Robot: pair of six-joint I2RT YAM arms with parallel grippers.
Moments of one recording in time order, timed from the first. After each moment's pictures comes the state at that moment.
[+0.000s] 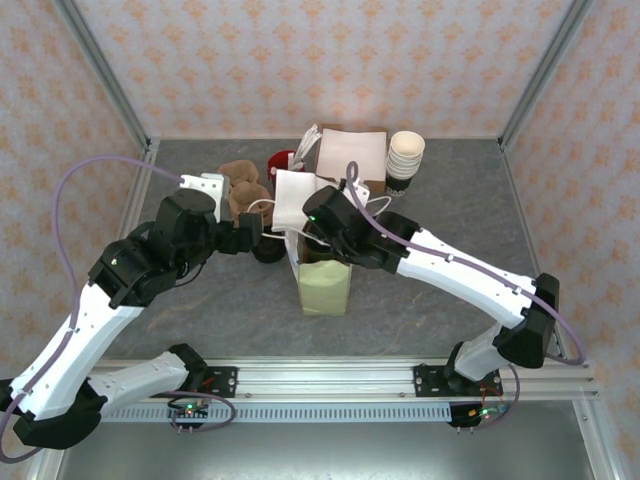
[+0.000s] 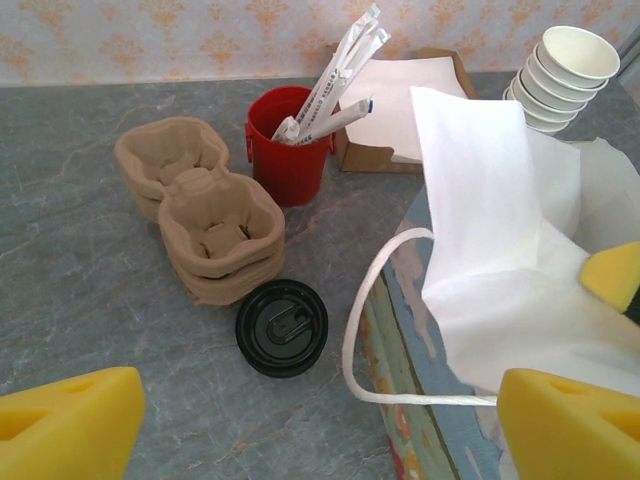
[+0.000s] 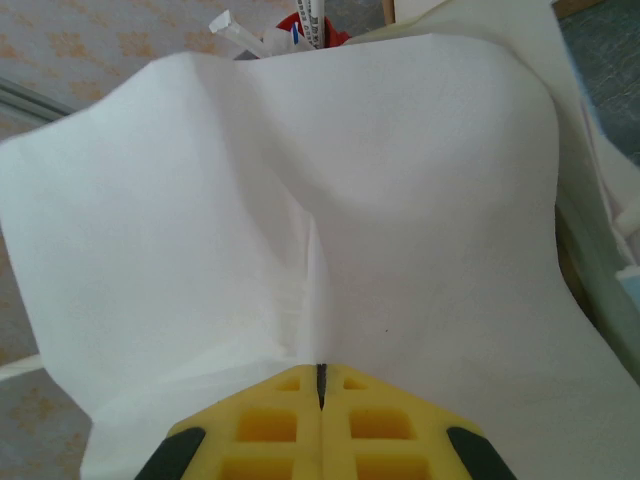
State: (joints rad) left arm -0.63 0.97 1.38 -1.04 -0.33 -0.41; right arm 1.03 1.50 1.52 -0.79 0.46 1.20
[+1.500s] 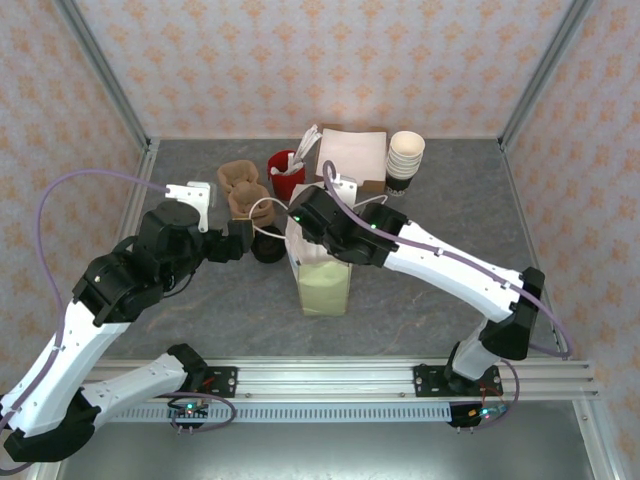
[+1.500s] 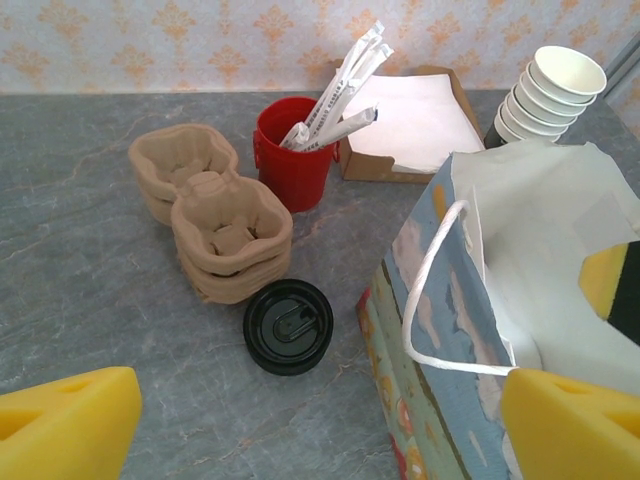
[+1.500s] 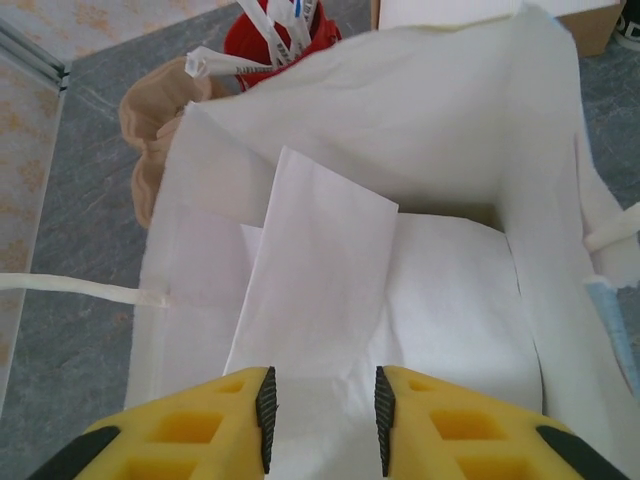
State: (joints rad) left arm -0.63 0.88 1.33 -1.04 -0.34 -0.41; right arm 1.07 1.58 1.70 -1.01 0.50 1.03
